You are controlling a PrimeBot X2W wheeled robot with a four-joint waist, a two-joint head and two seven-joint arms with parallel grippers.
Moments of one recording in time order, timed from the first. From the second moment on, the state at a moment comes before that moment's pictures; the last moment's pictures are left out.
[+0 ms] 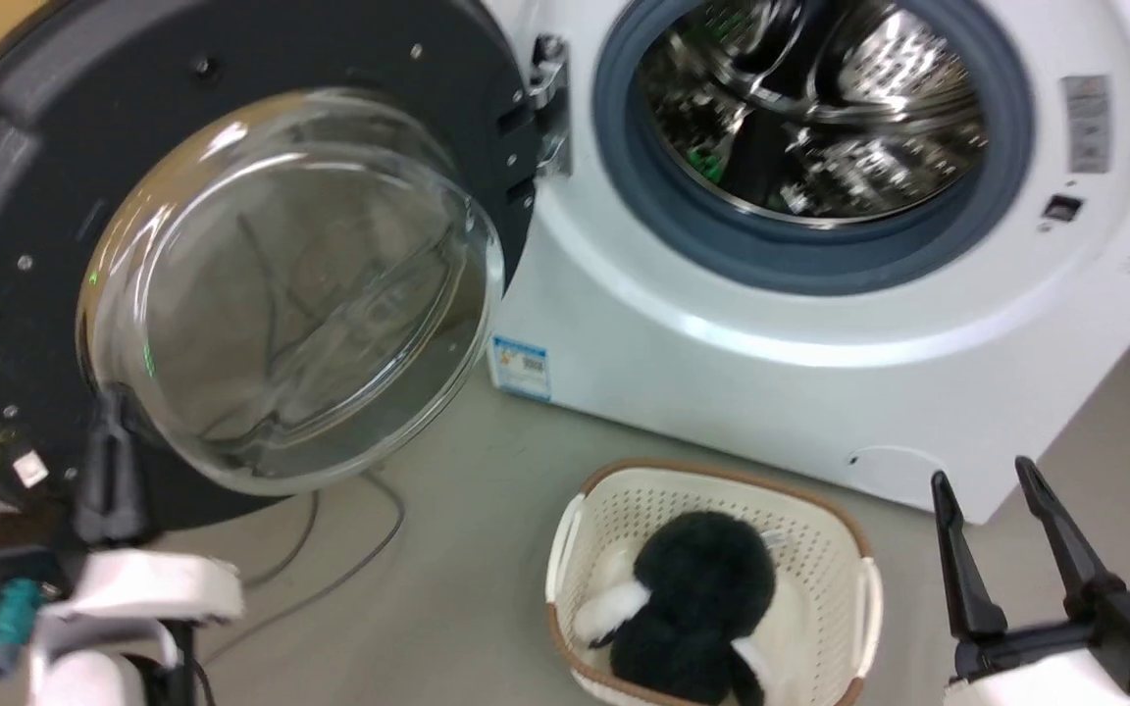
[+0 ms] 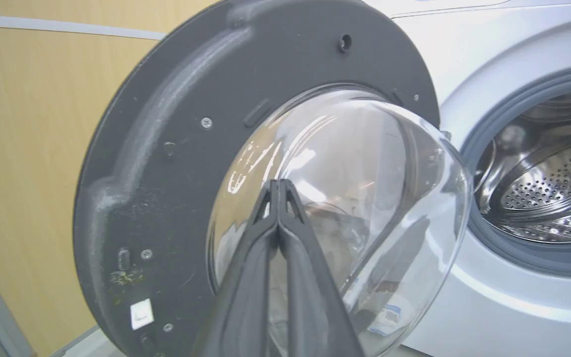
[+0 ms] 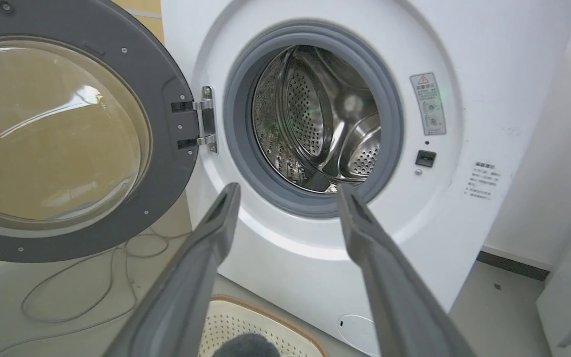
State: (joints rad) left arm -0.19 0.06 0.31 0.14 -0.01 -0.11 -0.26; right arm 0.04 -0.06 -0.07 -0.02 0.01 0.13 -0.26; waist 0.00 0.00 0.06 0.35
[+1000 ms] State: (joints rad) left arm 0.06 0.05 0.05 0.07 -0.08 -0.06 -0.26; right arm 0.12 -0.05 -0.05 -0.05 0.03 0.13 -0.26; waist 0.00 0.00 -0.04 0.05
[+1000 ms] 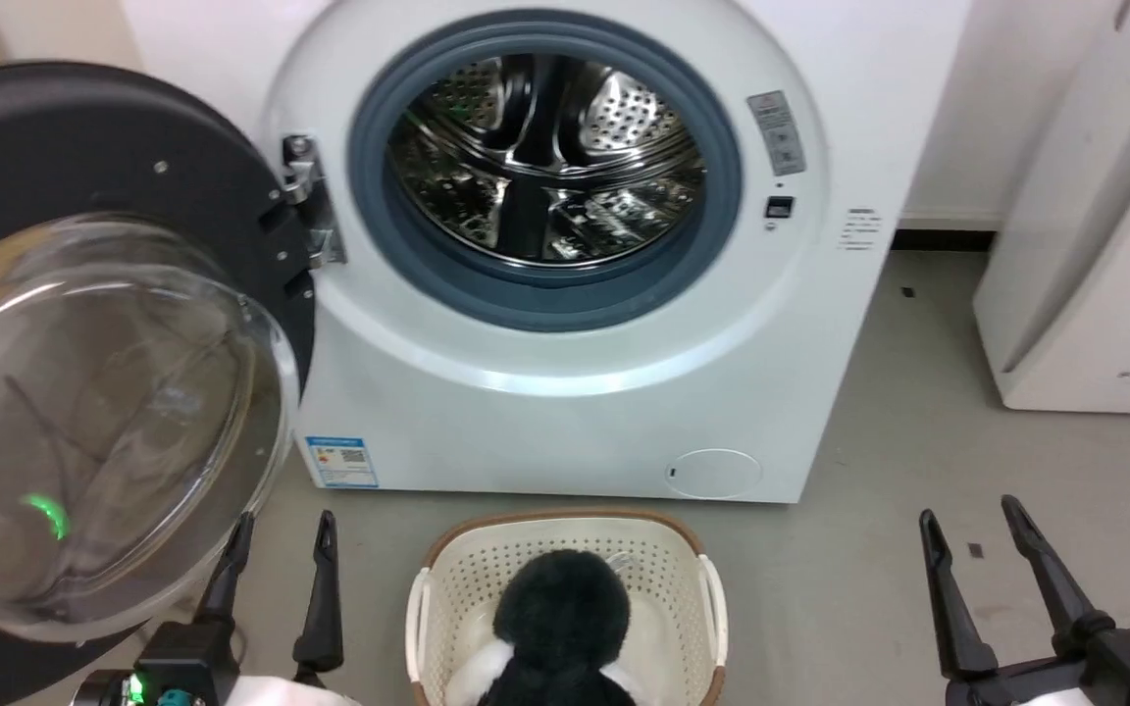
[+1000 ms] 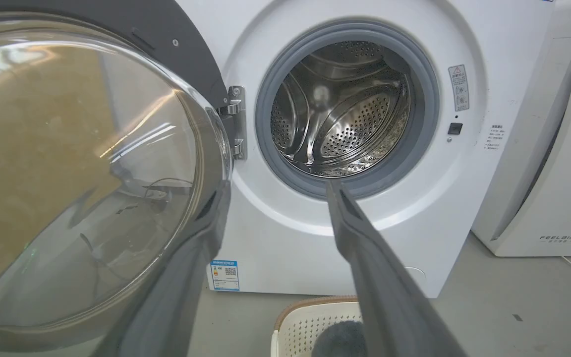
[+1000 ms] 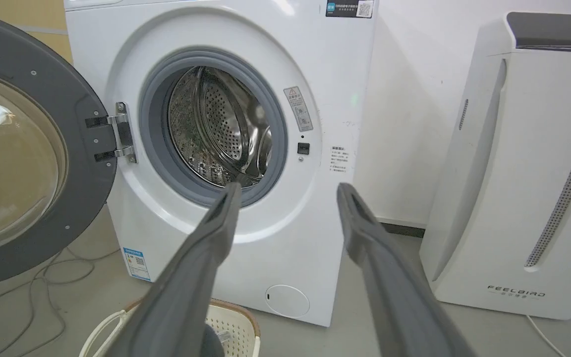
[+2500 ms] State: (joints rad) left arm 0.06 0.05 0.04 0.06 -0.06 -0.04 -0.18; right arm 0.10 -0.05 -0.04 -0.04 0.03 0.13 -0.18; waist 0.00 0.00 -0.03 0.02
